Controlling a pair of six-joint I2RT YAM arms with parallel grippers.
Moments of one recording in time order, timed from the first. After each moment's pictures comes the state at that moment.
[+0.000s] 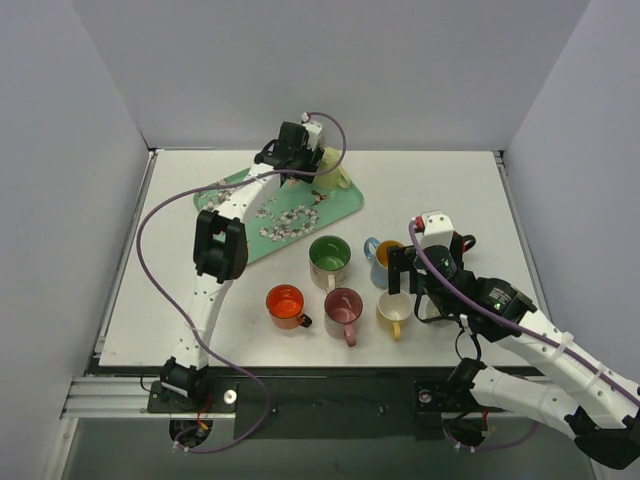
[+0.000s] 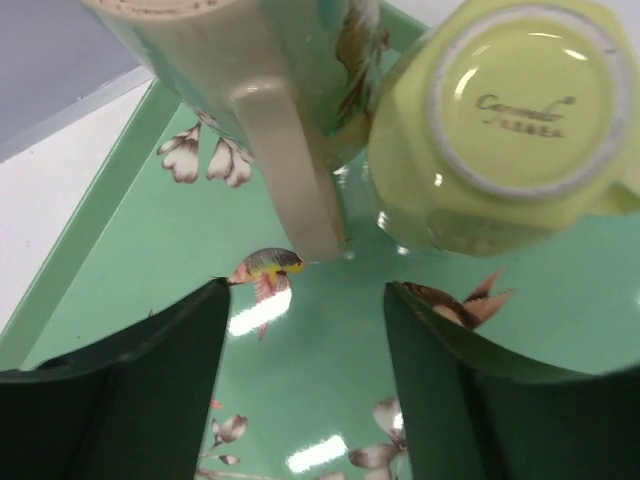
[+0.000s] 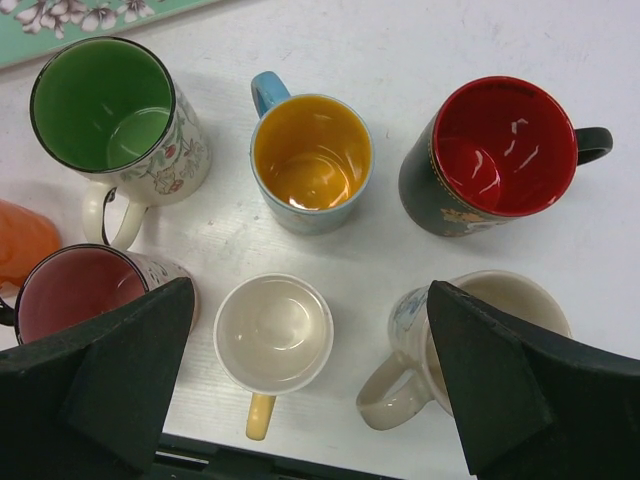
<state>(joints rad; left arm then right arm) -0.41 2.54 2.41 -0.51 -0.05 0.09 0.85 0.85 0.95 -0.78 0.57 0.37</state>
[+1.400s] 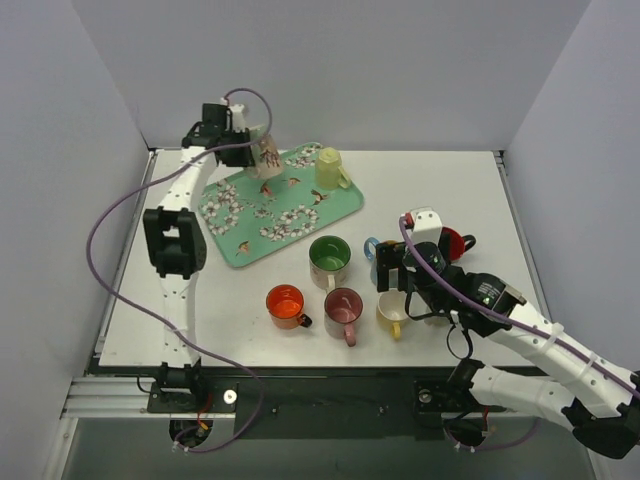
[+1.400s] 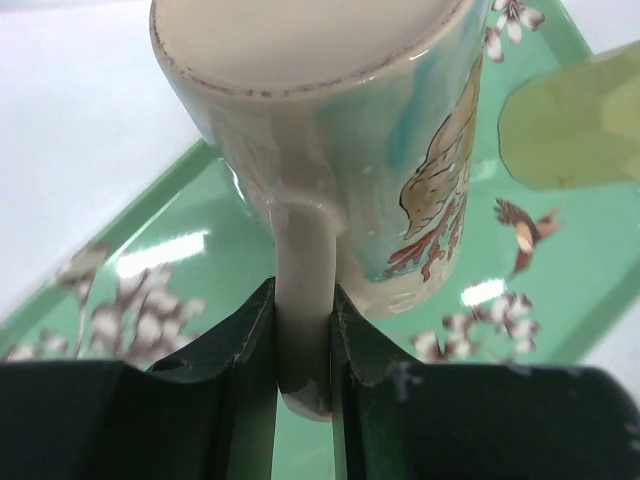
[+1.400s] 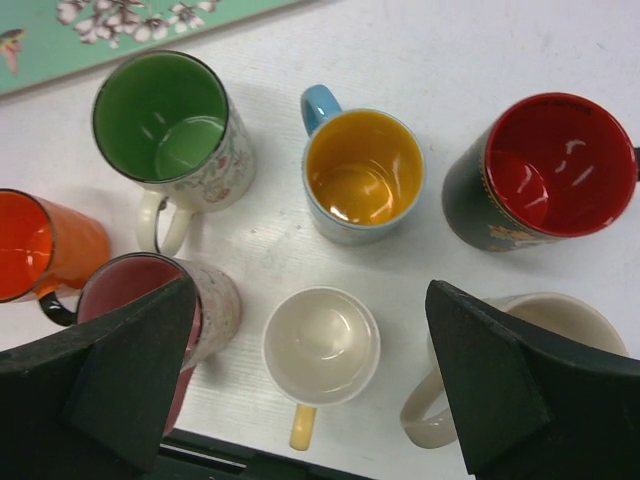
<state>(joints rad) -0.15 2.45 2.38 -0.67 0.19 -0.08 0.89 0.91 0.97 -0.76 0.55 0.41</state>
